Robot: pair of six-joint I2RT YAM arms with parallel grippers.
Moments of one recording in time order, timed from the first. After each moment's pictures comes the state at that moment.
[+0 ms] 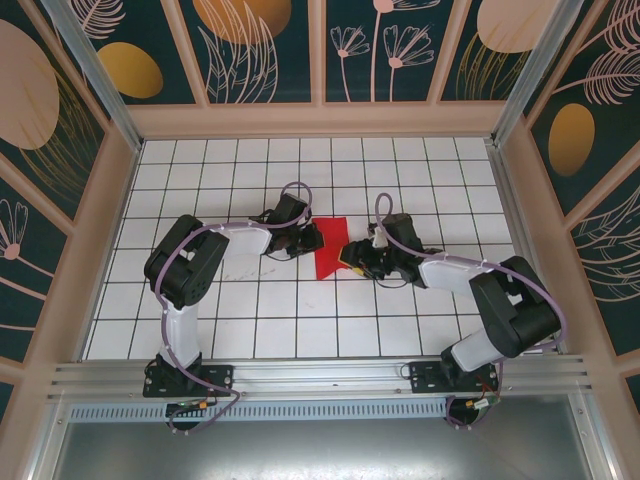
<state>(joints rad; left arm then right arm) -0.60 1.99 1.10 -0.04 0.32 -0.81 0.50 1.50 0.59 0.16 -0.60 0.95</state>
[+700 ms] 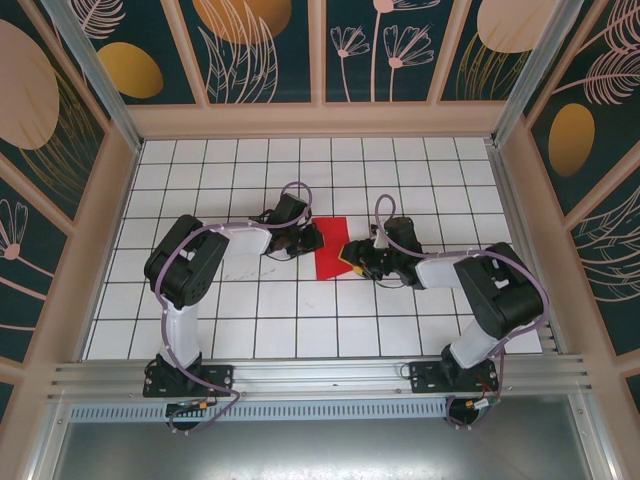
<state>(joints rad) -0.60 1.99 1.10 -0.04 0.32 -0.81 0.47 1.63 0.55 0.38 -0.62 1.02</state>
